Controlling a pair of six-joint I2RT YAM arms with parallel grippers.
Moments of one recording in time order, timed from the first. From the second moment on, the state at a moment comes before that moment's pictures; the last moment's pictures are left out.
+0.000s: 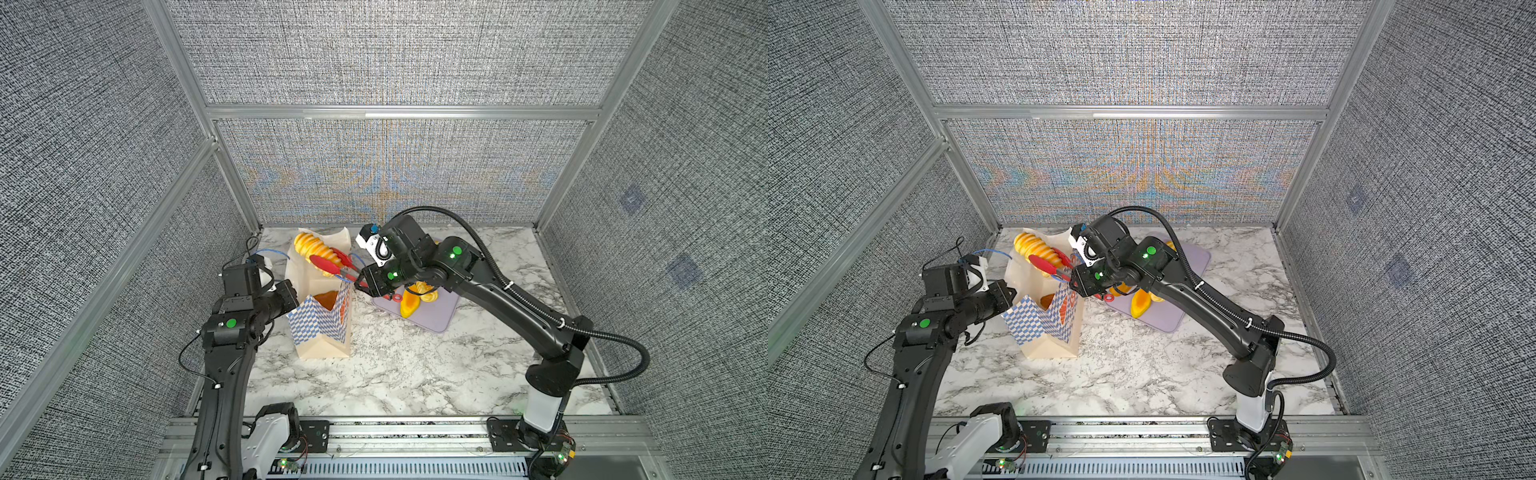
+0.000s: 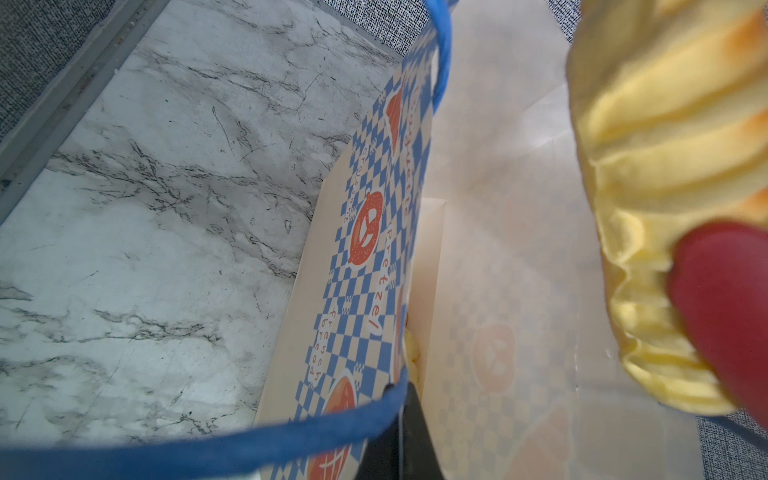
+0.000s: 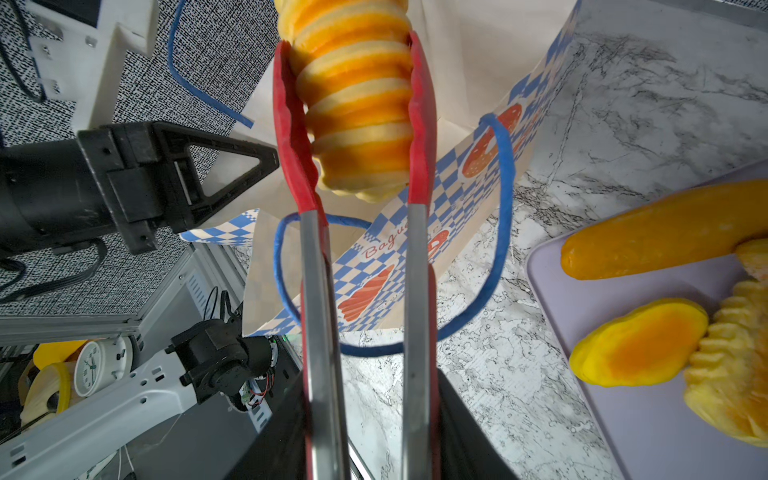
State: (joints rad) left arm 0.07 0.93 1.04 -0.86 0.29 -0.39; right arm 0.95 1.84 2.11 -1.03 -0.16 0.36
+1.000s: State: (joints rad) left arm 0.07 0.93 1.05 -0.86 0.29 -0.39; right arm 0.95 1.85 2.14 -1.03 -0.14 0.36
